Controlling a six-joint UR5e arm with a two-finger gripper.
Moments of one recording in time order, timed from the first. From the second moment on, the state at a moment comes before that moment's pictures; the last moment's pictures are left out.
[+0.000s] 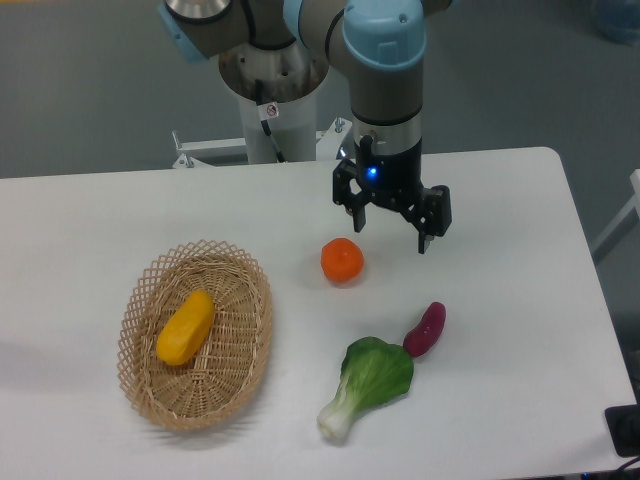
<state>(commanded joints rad) 2.52 -1.67 -1.70 -1.05 1.53 1.06</state>
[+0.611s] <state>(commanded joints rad) 2.52 -1.65 -1.79 -0.91 1.42 0.93</state>
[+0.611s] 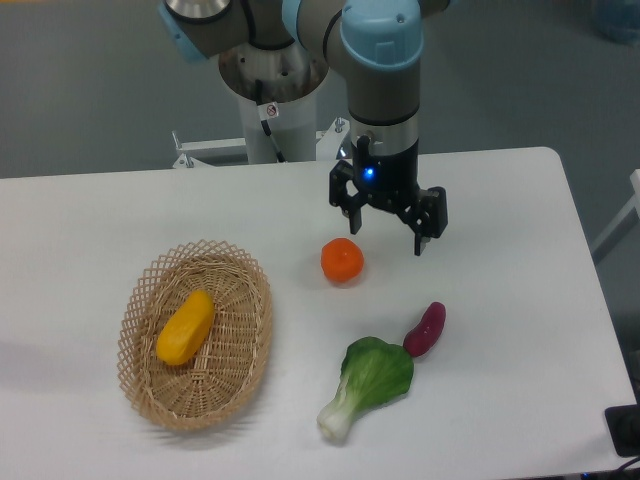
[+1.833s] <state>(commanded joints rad) 2.11 -1.89 -1.79 -0.80 1.41 0.53</state>
